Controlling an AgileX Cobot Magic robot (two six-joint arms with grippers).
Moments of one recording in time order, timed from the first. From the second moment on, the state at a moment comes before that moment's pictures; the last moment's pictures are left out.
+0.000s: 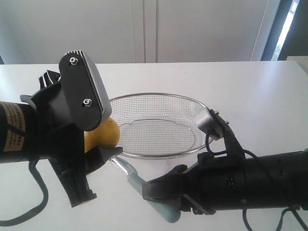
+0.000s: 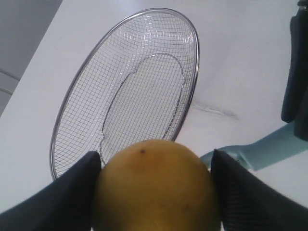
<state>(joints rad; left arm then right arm) -0.98 1.10 -0.75 0.42 0.39 0.08 0.53 1.34 -0.45 1.73 0.74 -1.24</state>
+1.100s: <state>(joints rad) -0.98 1.10 -0.75 0.42 0.39 0.08 0.53 1.33 -0.52 1.74 0.75 -1.27</state>
